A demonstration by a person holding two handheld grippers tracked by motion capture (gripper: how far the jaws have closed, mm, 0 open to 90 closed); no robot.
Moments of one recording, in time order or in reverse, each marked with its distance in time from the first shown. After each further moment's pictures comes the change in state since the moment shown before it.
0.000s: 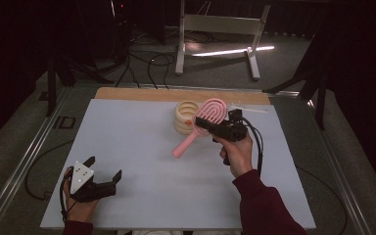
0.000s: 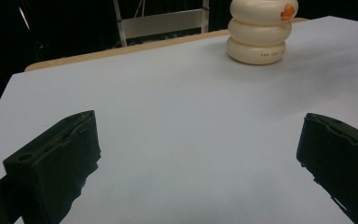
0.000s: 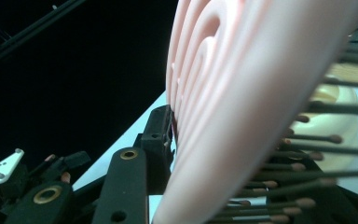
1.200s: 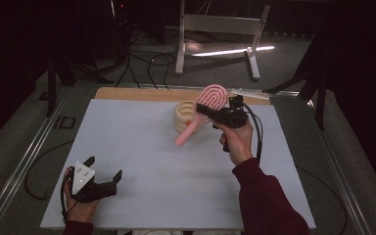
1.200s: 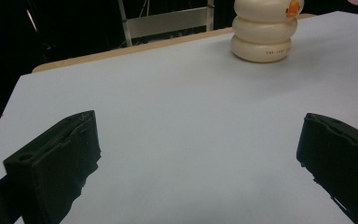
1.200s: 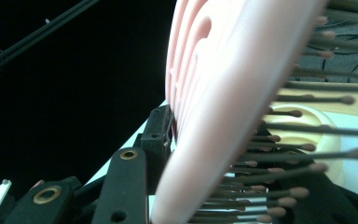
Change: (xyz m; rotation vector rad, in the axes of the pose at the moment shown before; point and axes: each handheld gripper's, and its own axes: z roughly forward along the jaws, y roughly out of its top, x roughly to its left) left arm -0.003 0.001 0.000 0.004 0.021 0.015; right arm -0.006 0.033 0.008 -0.031 -0.027 0.002
